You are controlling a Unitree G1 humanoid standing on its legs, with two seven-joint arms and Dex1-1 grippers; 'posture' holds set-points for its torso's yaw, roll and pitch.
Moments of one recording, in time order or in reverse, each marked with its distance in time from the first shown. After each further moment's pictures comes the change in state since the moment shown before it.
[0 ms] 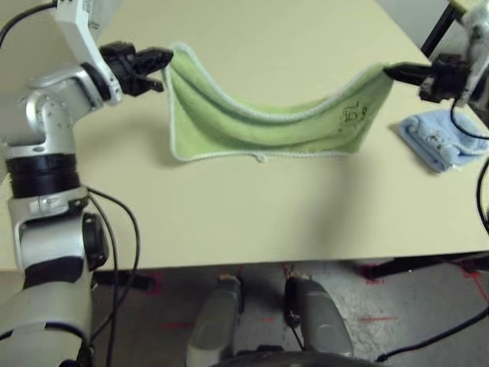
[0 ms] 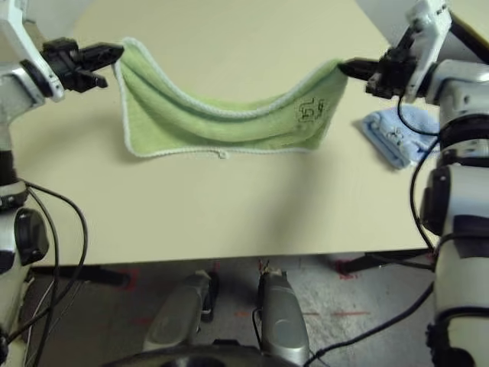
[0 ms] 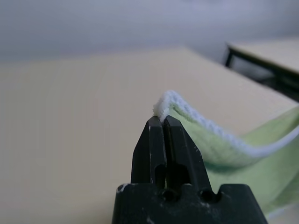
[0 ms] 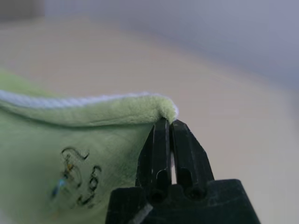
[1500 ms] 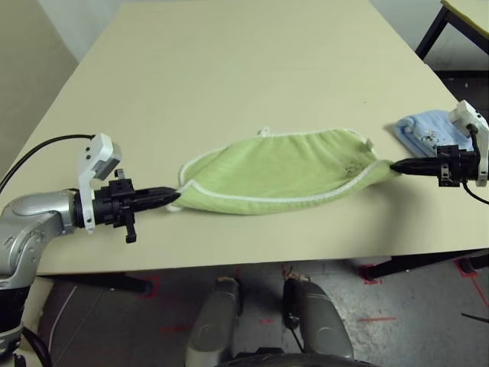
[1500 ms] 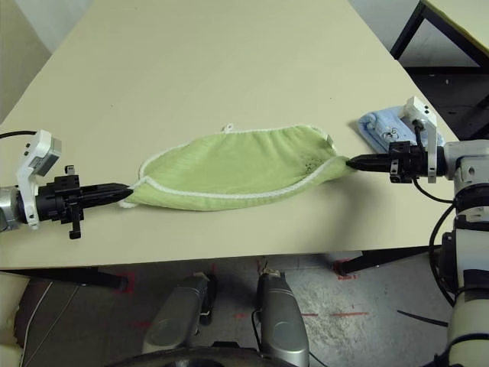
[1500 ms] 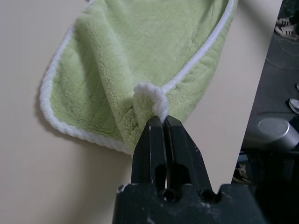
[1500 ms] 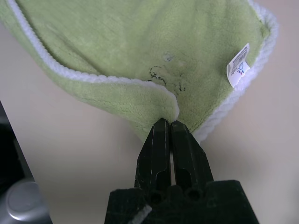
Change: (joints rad) left arm 0.994 0.339 -0.047 -0.609 -0.234 0.131 -0.555; right arm 0.546 -0.153 0.117 -0.179 0.004 0.260 0.880
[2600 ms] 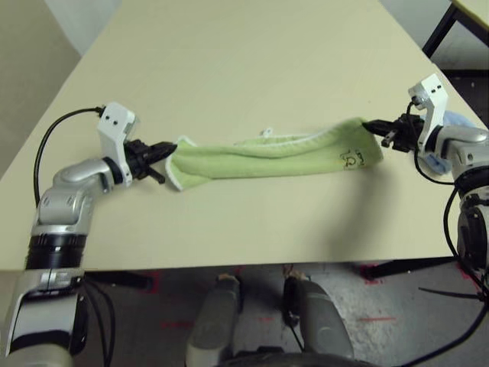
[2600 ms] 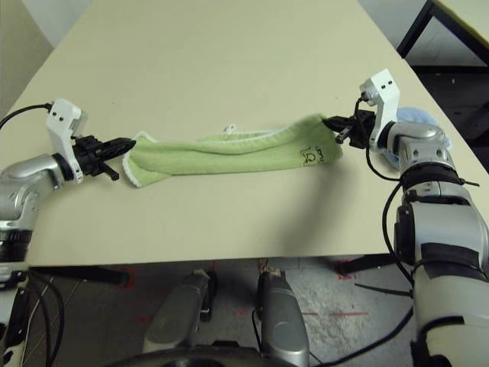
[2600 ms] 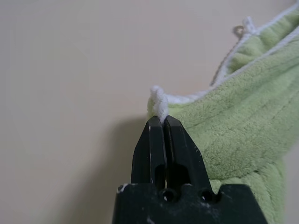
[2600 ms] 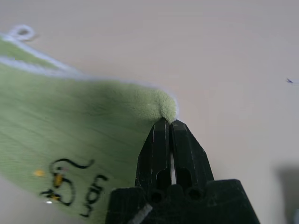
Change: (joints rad) left arm -0.400 -0.272 -0.154 0.511 0.356 -0.315 0.351; right arm -0.170 0.238 -0.046 0.133 -0.116 -0.108 -0.667
